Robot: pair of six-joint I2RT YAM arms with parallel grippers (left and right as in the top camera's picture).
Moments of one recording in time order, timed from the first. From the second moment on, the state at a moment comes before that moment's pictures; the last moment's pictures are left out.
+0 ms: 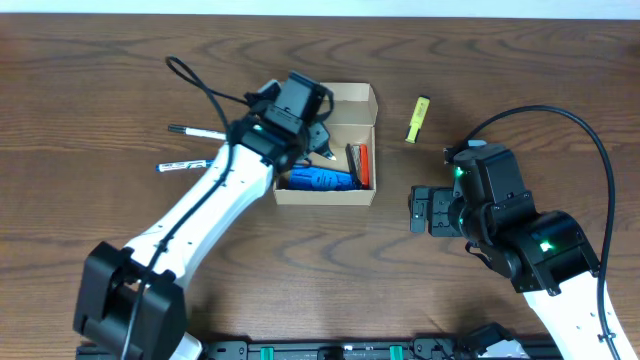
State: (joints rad) left arm -0.55 1.70 1.35 -0.66 -0.09 -1.14; right arm 0.39 1.04 1.12 -1.11 0.09 0.37
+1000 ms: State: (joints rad) left arm -0.60 1.79 1.35 -0.77 -0.14 -1.56; right arm 0.39 1.04 1.12 -1.11 0.09 0.37
